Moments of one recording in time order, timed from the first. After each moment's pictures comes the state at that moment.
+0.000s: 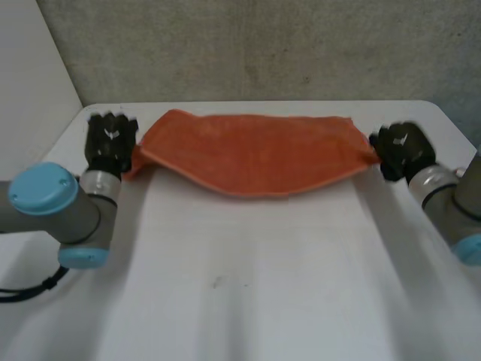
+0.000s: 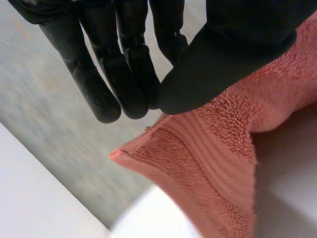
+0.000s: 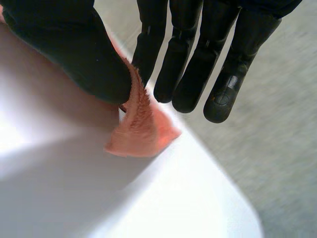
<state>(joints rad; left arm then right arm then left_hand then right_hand) 4.44 -2.24 -1.54 3.94 -1.57 3.58 1.69 -0.97 1.47 -0.38 1.28 2.55 1.21 1.22 1.22 1.22 1.05 0.97 1.18 1.19 1.19 0.99</state>
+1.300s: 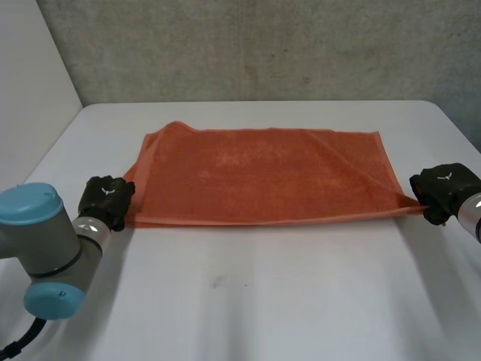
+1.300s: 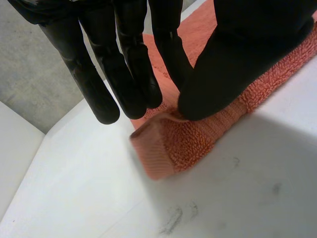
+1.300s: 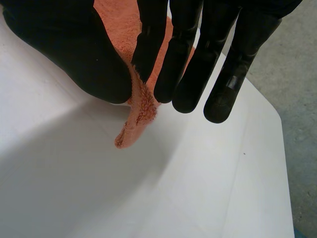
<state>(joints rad) 4.50 -2.14 -1.75 3.65 -1.55 3.60 1.53 -1.15 1.62 -0.03 1.31 2.48 1.06 1.05 1.05 1.05 0.87 0.97 1.18 1.19 1.19 0.99</state>
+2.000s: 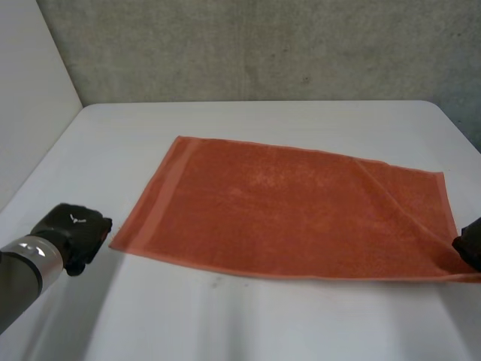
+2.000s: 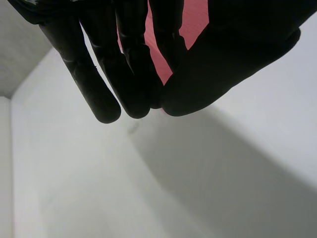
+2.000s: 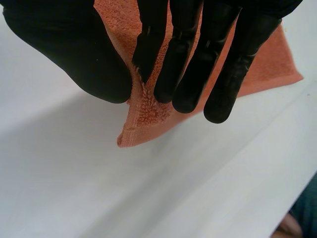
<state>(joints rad) 4.53 -1.67 -1.88 2.99 -1.54 3.79 1.33 -1.46 1.69 0.67 1.29 1.93 1.20 1.22 1.22 1.22 1.04 0.97 1.18 1.19 1.19 0.99</state>
